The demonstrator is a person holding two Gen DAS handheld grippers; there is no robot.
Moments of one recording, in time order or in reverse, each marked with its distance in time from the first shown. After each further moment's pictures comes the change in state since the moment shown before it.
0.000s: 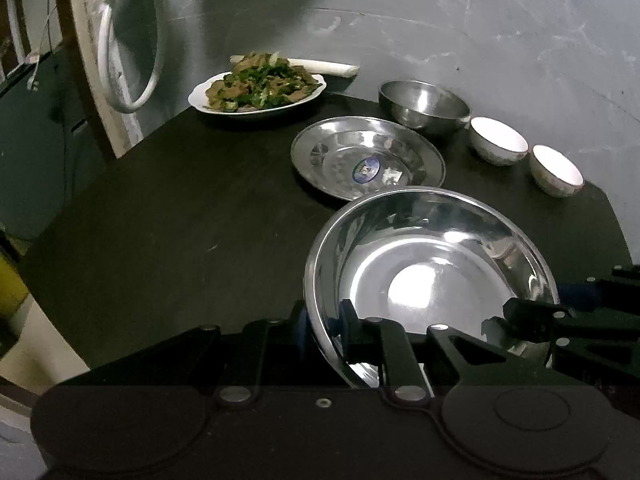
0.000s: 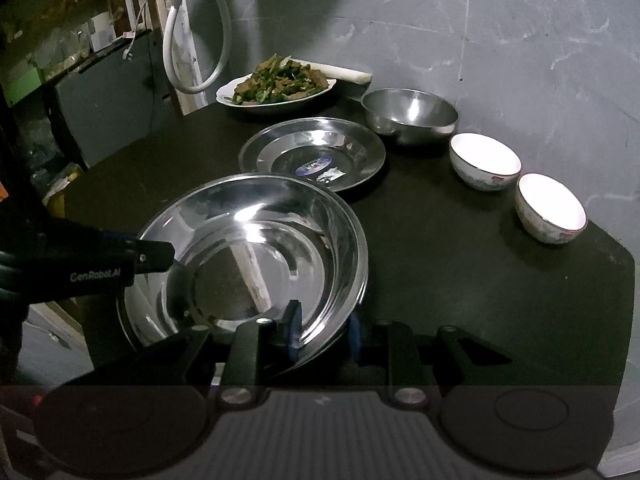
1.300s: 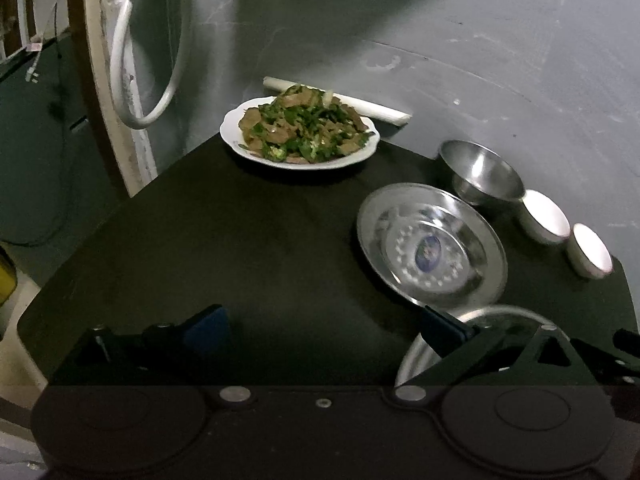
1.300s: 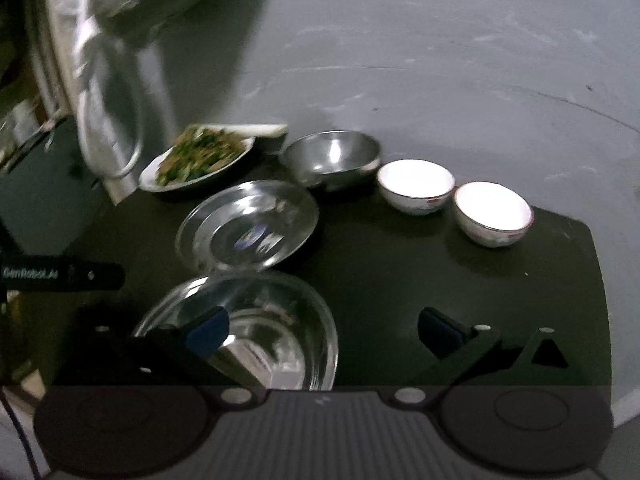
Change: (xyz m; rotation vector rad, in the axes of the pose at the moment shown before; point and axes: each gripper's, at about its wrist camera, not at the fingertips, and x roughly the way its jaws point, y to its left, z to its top) left arm 0.036 0.078 0.077 -0.095 -0.017 -0.056; right arm 0.004 -0.015 0.027 0.322 -0.132 -0.156
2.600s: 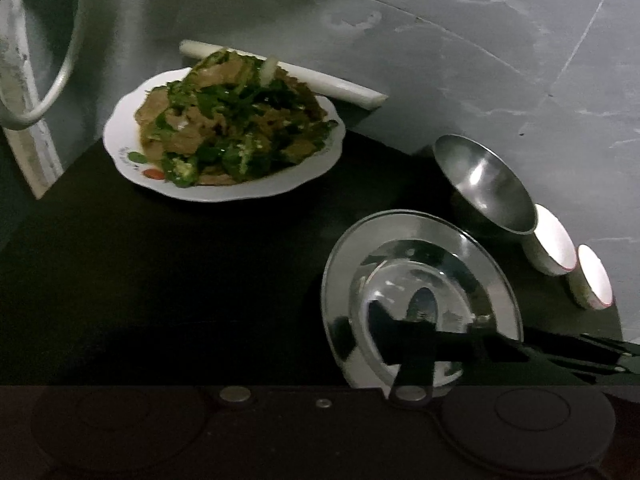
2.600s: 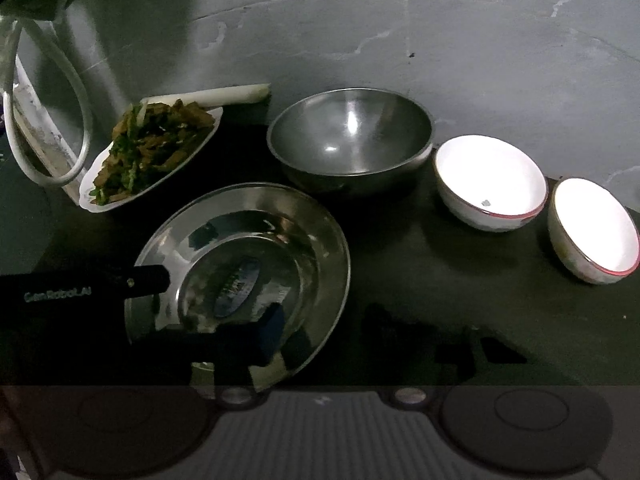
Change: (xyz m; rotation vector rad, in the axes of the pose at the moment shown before) left arm 0.113 -0.006 0.064 0.031 0.120 -0.213; right arm 0.132 0.031 0.055 0.046 0.198 -0.023
